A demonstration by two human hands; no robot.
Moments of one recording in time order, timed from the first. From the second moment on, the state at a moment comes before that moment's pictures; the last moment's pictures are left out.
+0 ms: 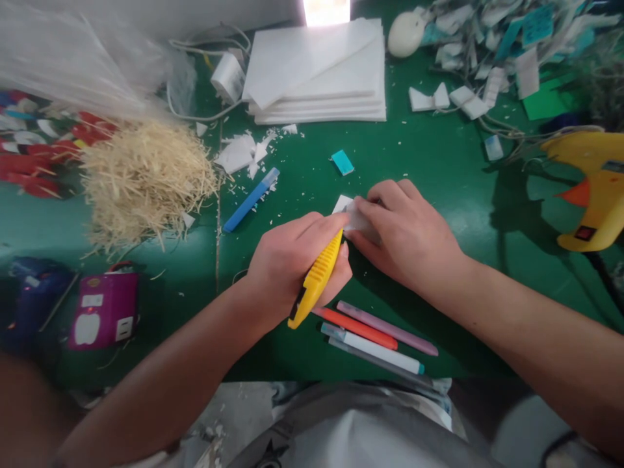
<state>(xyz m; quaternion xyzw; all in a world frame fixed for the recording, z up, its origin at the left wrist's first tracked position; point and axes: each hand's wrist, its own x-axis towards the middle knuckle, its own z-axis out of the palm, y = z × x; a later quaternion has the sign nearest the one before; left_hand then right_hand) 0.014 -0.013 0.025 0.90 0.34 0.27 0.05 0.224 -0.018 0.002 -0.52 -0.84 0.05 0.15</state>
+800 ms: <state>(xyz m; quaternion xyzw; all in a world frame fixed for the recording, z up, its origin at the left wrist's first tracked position) -0.003 -0.029 0.038 0.89 0.34 0.29 0.04 0.233 -0.018 0.003 -0.50 -0.85 0.05 0.16</state>
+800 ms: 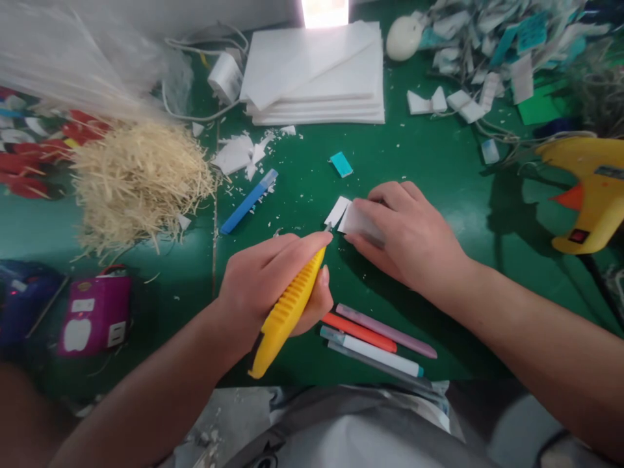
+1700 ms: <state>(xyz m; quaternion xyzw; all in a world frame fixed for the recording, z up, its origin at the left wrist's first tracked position) 0.003 -0.018 0.019 0.89 0.36 0.27 0.02 0.243 -0.017 0.010 -0.49 -0.85 0.06 0.18</state>
